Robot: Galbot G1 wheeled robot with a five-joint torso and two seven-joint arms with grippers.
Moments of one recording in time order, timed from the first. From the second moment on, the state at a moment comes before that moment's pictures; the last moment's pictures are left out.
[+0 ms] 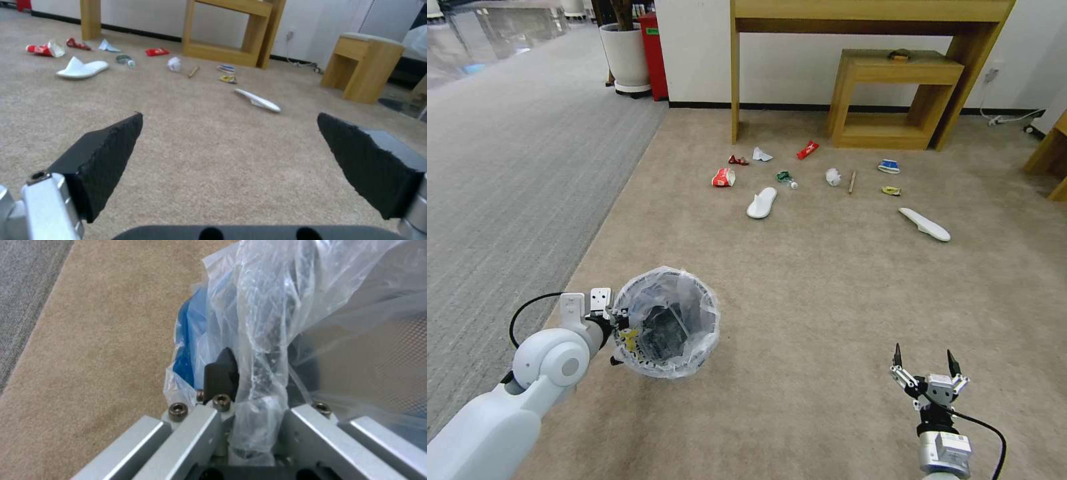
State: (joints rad) left arm 1.15 -0.80 -0.35 -1.97 -1.08 0.69 -0.55; right arm -1.63 1.14 0.46 1.74 0.16 0.37 0.48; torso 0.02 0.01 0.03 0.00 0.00
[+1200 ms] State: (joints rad) left arm 1.17 -0.81 -0.36 -1.98 -1.04 0.68 -0.54; right arm -1.61 1.15 0.45 1.73 0.15 0.35 0.51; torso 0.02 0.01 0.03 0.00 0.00
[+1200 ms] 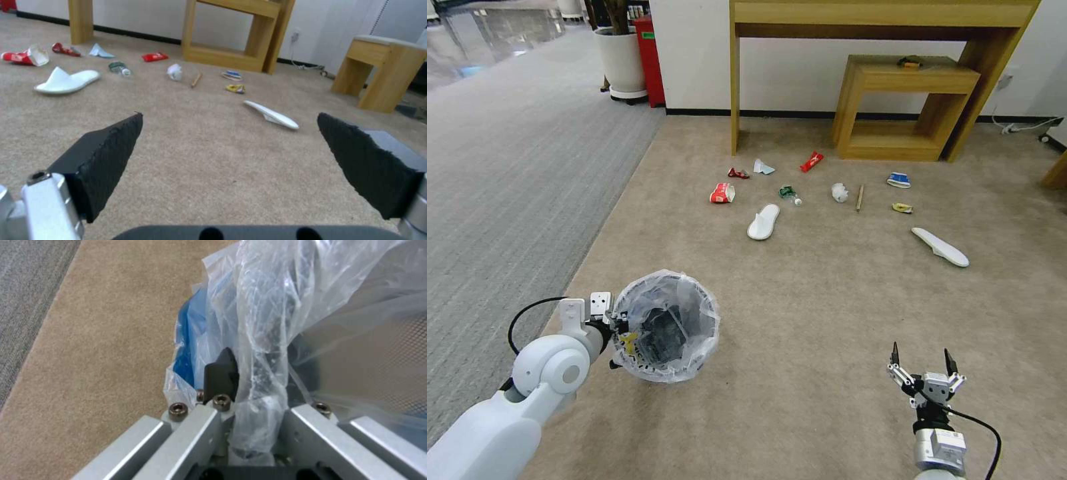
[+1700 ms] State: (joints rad) left arm 1.17 -0.81 -0.36 -1.98 -1.04 0.68 -0.54; right arm -1.60 1.15 0.45 1.73 0.15 0.34 0.51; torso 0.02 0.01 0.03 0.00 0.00
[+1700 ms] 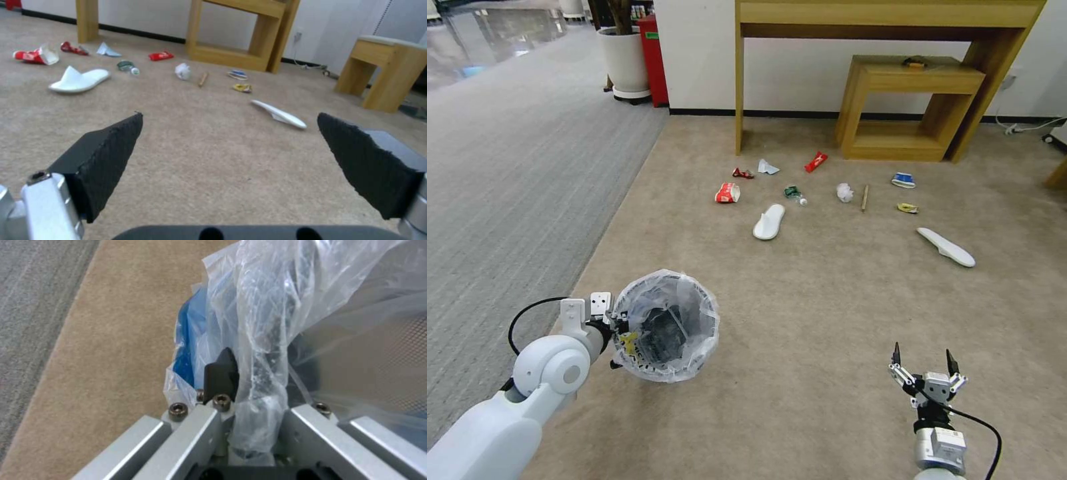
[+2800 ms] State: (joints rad) left arm 1.17 -0.80 -0.37 -1.97 -1.03 0.67 -0.53; right arm -1.59 1.16 0.44 1.70 0.14 0.38 0.51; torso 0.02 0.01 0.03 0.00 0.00
